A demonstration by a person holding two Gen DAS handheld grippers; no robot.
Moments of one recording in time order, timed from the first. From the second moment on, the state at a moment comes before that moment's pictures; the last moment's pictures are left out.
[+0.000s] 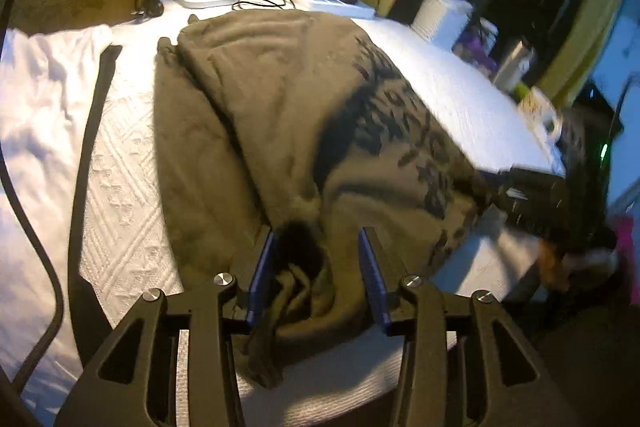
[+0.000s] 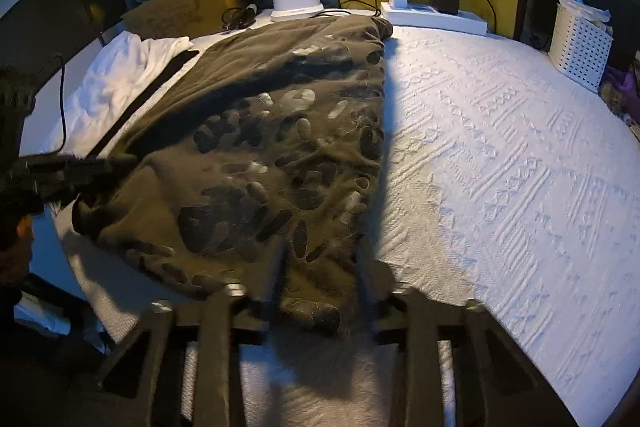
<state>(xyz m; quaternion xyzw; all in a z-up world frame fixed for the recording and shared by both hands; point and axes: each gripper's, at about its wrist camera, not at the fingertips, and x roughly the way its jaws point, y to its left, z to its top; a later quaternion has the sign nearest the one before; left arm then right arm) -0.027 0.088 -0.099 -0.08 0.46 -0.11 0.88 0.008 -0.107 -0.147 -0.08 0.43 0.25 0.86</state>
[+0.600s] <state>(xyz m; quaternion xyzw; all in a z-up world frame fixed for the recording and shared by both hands) -0.049 0.115 -0.100 -0.08 0.46 -0.07 0.88 -0.029 -0.107 -0.148 -0.09 0.44 0.22 0.87</state>
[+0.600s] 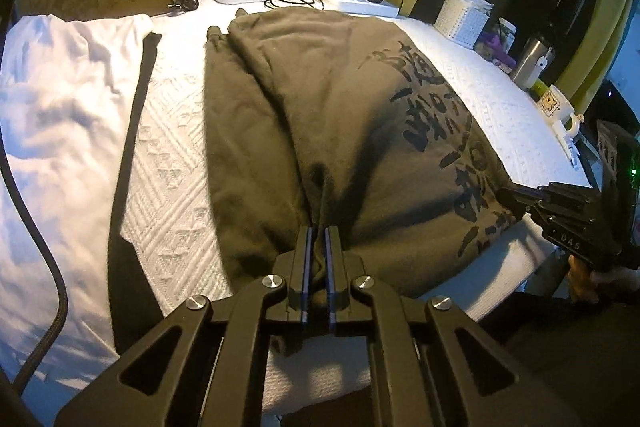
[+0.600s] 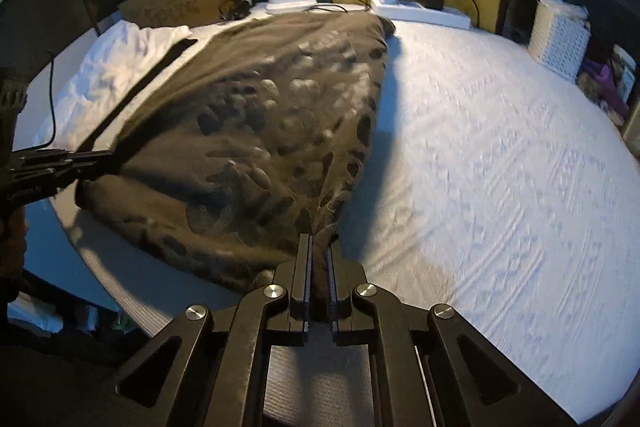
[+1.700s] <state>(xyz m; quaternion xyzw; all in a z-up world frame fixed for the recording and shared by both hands) 0.013 0.131 -0.063 -0.07 0.45 -0.02 0.89 0.017 -0.154 -0.128 -0.10 0.44 0.15 0.88</state>
